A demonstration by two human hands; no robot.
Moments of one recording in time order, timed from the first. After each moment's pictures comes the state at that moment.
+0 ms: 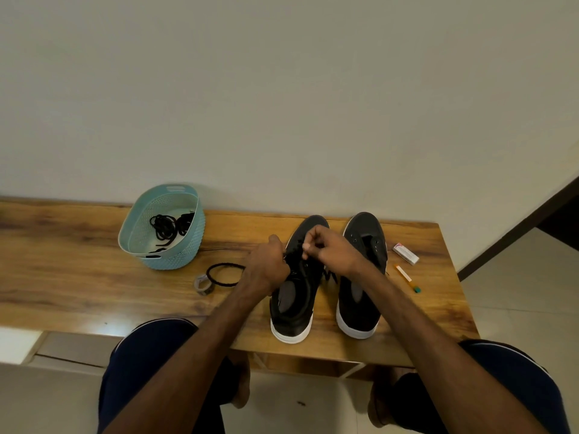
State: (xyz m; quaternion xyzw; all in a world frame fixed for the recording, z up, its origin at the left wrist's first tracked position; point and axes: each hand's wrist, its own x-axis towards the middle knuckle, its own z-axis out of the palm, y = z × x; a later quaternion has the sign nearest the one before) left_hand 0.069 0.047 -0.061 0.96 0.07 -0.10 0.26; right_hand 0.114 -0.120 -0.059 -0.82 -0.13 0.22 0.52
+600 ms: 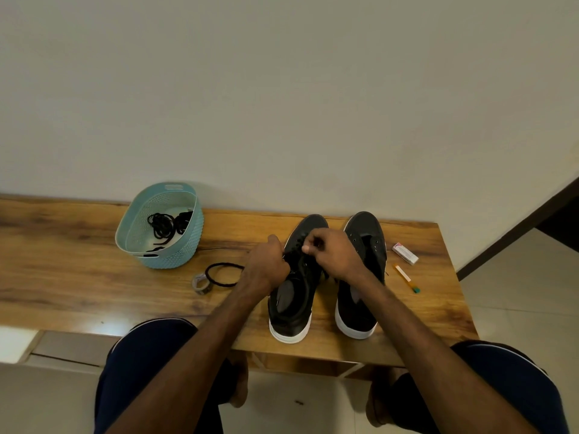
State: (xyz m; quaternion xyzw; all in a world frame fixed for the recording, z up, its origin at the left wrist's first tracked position) left_hand 0.072 0.045 -0.065 0.96 0.08 -0.10 0.25; right_hand 0.114 -0.115 -0.066 -0.90 -0.15 0.11 0.39
